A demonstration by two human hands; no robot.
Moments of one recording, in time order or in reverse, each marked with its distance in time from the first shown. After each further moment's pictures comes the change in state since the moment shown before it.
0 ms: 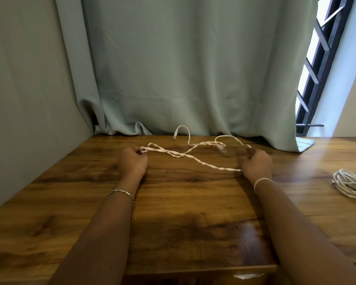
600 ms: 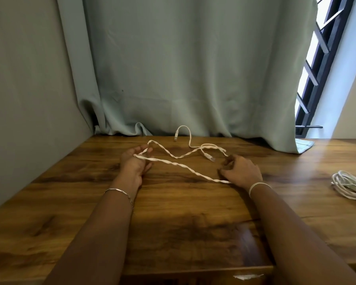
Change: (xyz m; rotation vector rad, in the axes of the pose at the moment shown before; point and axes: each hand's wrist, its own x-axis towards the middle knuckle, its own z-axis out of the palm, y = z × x) left_hand -0.005 0.004 -0.001 -0.565 -0.224 -0.268; right_hand -0.021 -0.014 0.002 -0.271 -0.350 -0.254
